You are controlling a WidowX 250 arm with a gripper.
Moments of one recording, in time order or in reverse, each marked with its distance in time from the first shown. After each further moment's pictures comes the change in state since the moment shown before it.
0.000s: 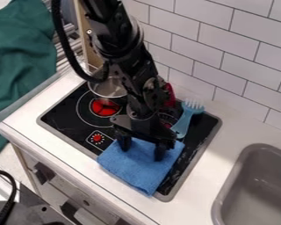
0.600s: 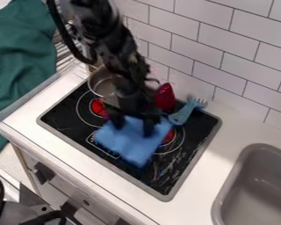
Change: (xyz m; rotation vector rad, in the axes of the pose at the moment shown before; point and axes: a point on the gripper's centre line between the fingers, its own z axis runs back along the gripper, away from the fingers) arm 0.031 0.059 -0.009 0.030 -0.008 0.049
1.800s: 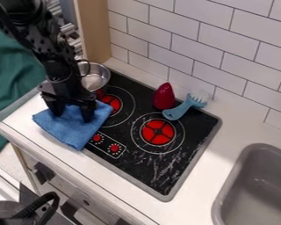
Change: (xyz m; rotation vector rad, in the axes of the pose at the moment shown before) arm -0.017 0.097 0.007 0.062 0.076 0.047
